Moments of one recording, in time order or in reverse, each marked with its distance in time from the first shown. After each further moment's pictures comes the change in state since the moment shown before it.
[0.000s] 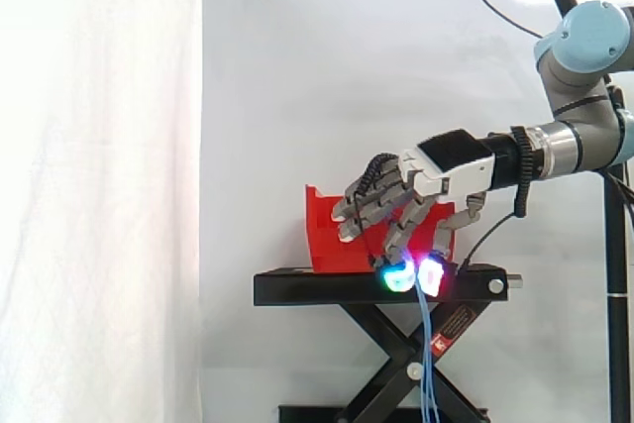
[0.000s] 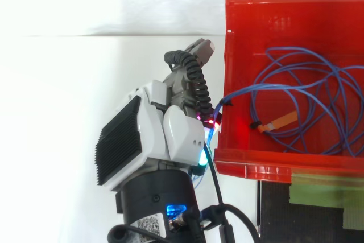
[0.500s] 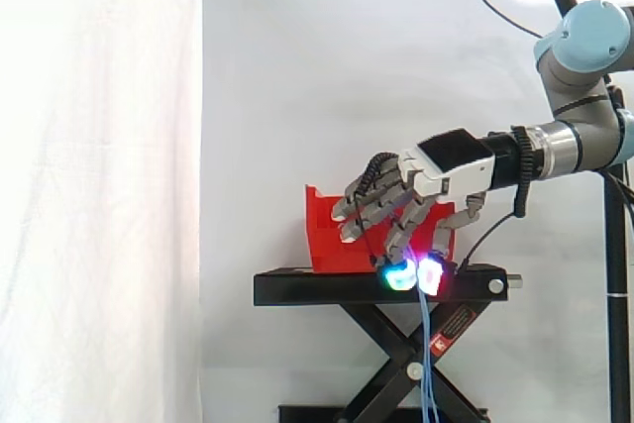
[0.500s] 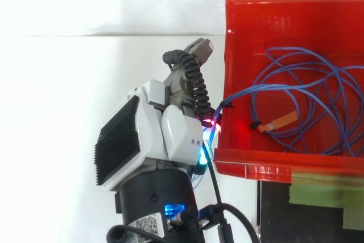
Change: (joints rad) arm 0.001 0.000 0.000 0.000 -0.001 -0.017
